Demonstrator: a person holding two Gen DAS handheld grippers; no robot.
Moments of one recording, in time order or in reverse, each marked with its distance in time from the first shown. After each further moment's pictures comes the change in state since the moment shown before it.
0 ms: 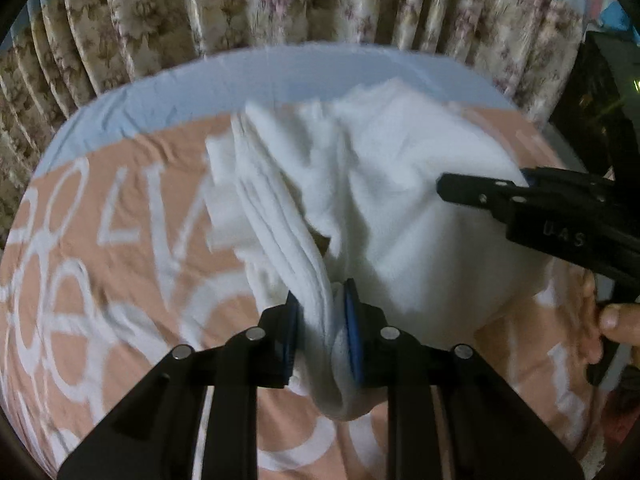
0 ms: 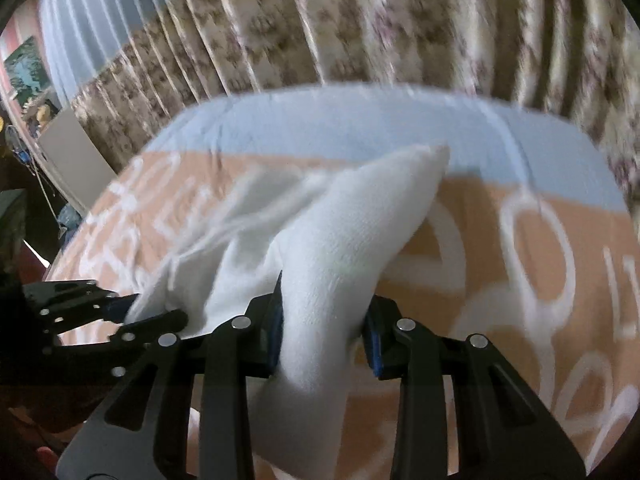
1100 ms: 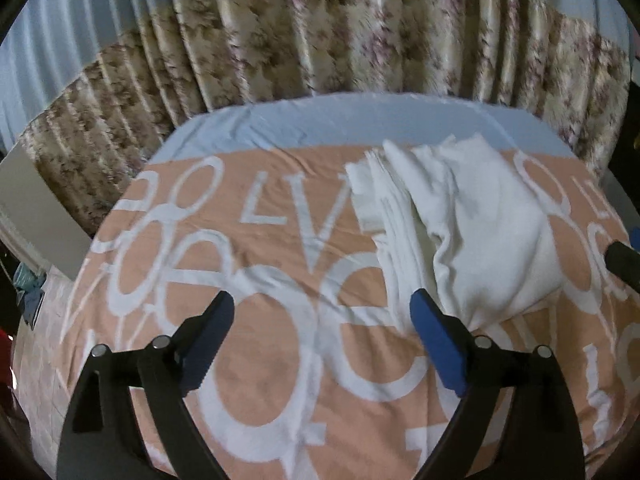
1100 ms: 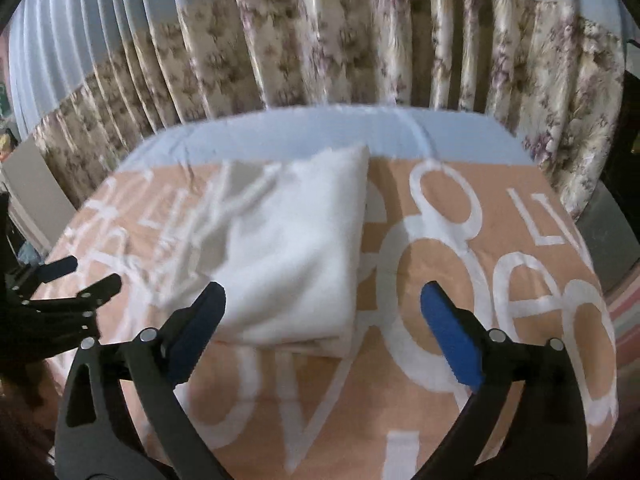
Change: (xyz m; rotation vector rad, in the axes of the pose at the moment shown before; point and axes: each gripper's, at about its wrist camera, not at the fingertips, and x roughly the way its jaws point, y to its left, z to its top) left arm -0.101 0.038 -0.050 -0.148 -0.190 0.292; right arm -0.114 0.039 -0.073 0.101 -0.216 -0.177
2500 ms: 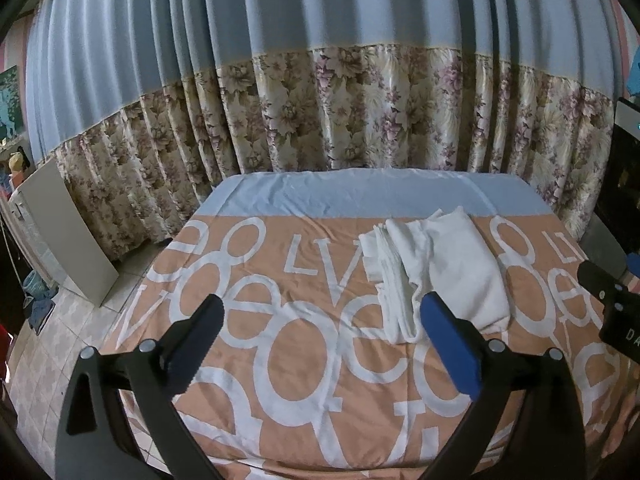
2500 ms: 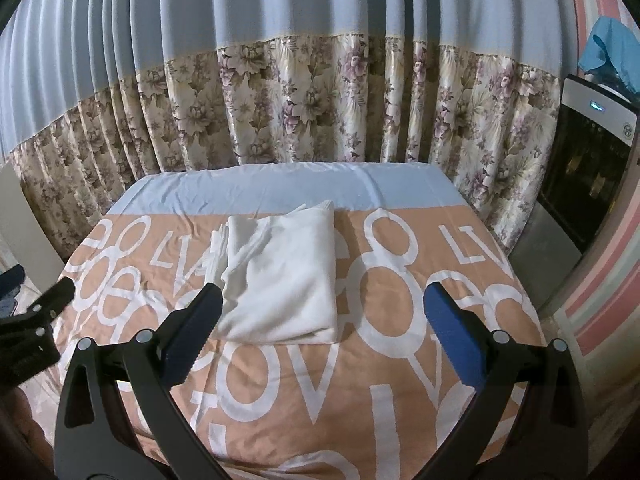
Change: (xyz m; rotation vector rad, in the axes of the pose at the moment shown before) left arm -0.135 0.017 0.005 -0.038 -0.206 0.028; right arm -0.107 0.046 0.006 0.016 -0.126 -0.208
